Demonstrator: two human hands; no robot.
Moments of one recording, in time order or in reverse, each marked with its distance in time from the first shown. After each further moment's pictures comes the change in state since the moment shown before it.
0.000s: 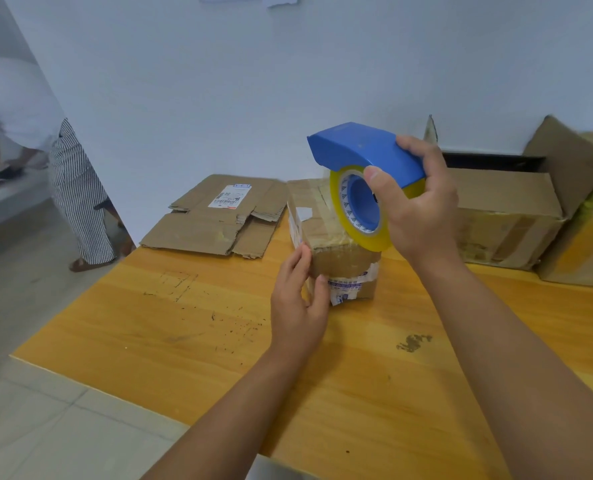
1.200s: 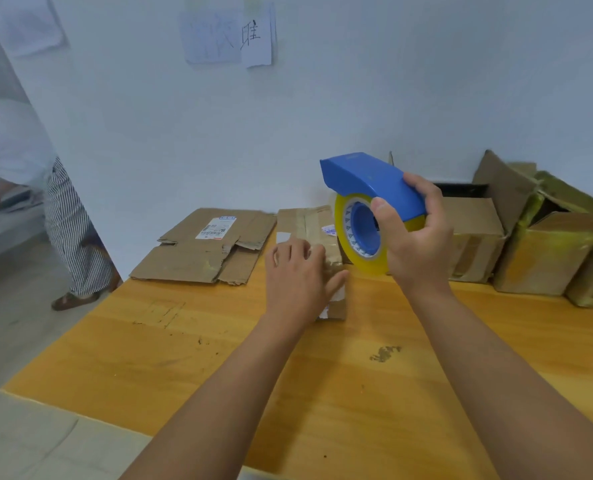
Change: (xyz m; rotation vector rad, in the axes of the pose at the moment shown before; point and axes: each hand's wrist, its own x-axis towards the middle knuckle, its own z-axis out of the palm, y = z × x) left_hand 0.056 0.051 0.016 0.953 -0.243 0.289; right_hand -0.012 -0.011 -0.042 0.020 0.163 0.012
